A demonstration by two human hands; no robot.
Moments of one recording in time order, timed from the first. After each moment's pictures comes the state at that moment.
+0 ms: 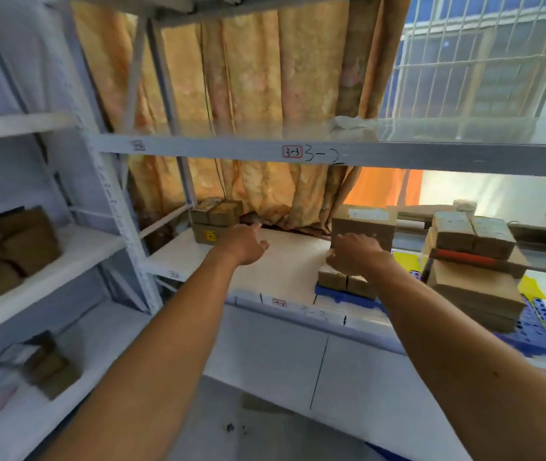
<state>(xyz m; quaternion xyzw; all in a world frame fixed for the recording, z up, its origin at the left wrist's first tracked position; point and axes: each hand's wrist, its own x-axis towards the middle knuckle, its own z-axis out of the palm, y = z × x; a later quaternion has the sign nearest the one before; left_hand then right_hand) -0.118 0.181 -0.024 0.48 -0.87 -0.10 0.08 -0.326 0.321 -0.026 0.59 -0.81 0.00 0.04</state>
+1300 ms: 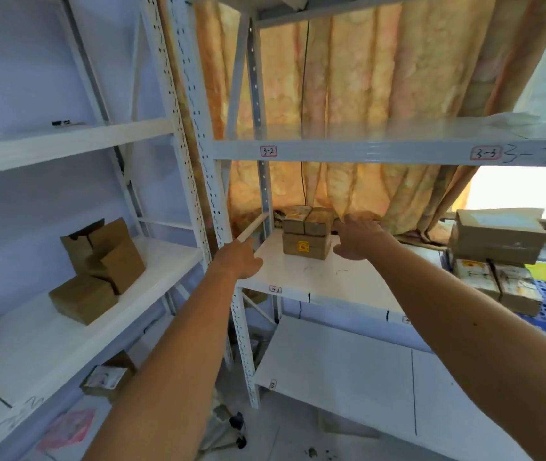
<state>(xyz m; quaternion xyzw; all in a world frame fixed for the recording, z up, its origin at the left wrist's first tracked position) 0.201 -0.038 -0.037 0.49 -0.87 -0.05 0.05 -0.050 0.068 -0.011 0.60 -0.79 -0.08 0.08</state>
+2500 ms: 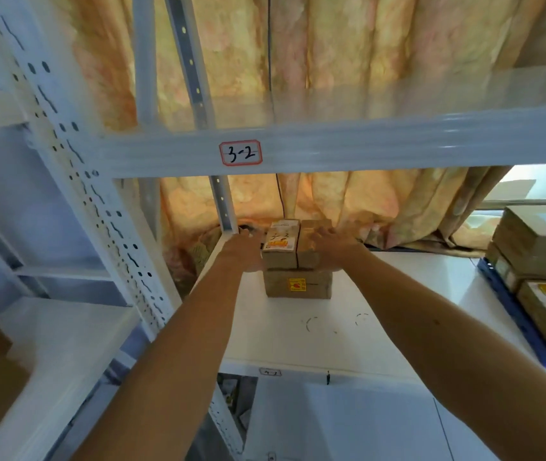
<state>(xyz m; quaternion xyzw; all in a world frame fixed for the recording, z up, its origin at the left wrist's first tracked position) -0.007 -0.380 -0.111 0.36 -0.93 -0.01 -0.04 -0.183 -0.250 -0.126 0.55 -0.83 -0.05 -0.03</state>
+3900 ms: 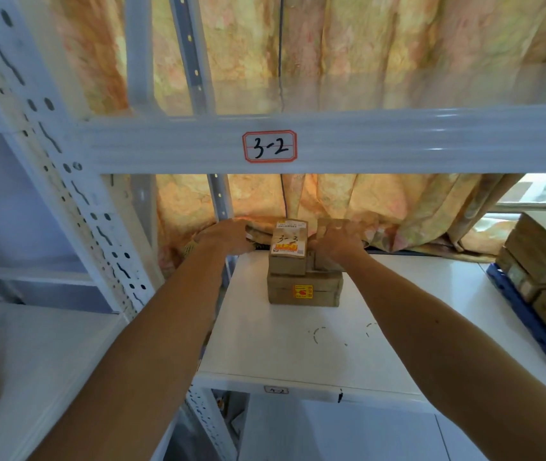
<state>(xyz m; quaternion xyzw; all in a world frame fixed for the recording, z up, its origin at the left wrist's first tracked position) -0.022 -0.481 -0.120 0.41 -0.91 -0.05 -0.05 -0.198 -0.304 -0.148 0.35 -0.93 0.12 -0.08</state>
